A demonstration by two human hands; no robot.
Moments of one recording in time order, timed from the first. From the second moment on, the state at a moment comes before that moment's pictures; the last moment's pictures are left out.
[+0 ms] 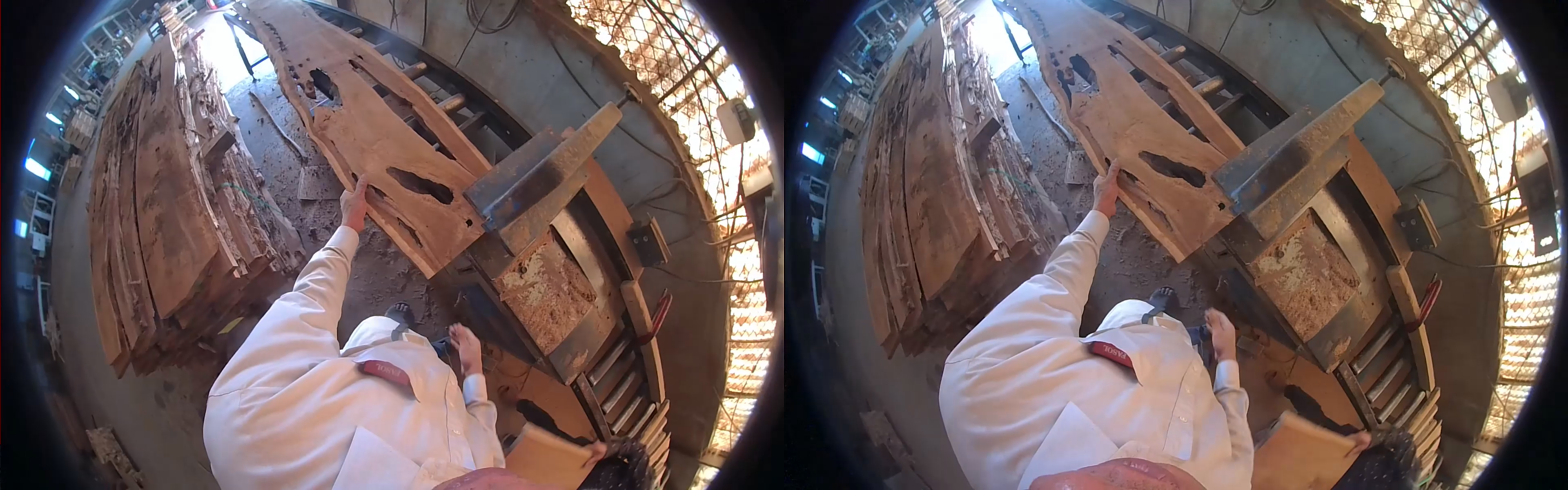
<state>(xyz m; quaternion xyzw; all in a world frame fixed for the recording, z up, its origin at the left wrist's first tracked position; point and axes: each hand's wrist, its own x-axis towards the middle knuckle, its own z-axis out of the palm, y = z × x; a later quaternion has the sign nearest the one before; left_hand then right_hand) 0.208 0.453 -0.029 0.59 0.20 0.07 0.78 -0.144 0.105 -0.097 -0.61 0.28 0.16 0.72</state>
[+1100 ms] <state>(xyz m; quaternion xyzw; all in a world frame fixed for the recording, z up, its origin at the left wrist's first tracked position) 0.213 0.469 -0.053 0.69 0.28 0.08 0.67 0.033 0.236 -0.022 -0.20 0.30 0.16 0.92</state>
